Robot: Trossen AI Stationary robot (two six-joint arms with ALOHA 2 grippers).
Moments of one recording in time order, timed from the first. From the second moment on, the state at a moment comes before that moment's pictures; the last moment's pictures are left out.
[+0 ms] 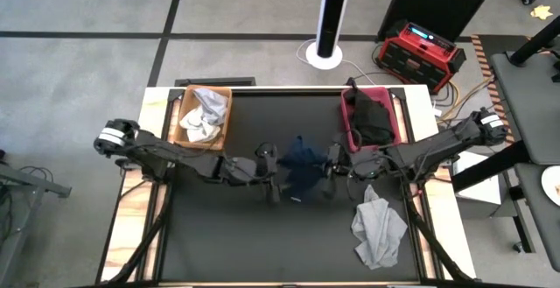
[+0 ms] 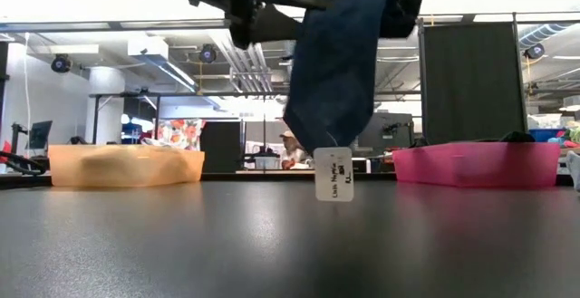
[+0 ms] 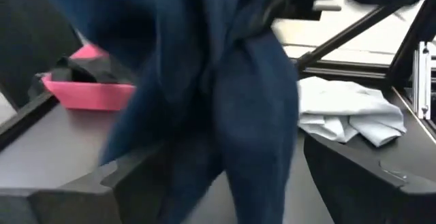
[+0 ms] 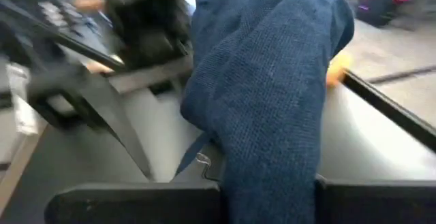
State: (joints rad) left arm -0.22 1.57 0.92 0.35 -0.38 -0.14; right arm 0.27 1.27 0.84 0.10 0.46 0.24
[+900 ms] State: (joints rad) left arm -0.27 1.63 0.92 0.58 -0.38 0.04; right arm 0.26 1.28 0.78 0.22 0.30 0.32
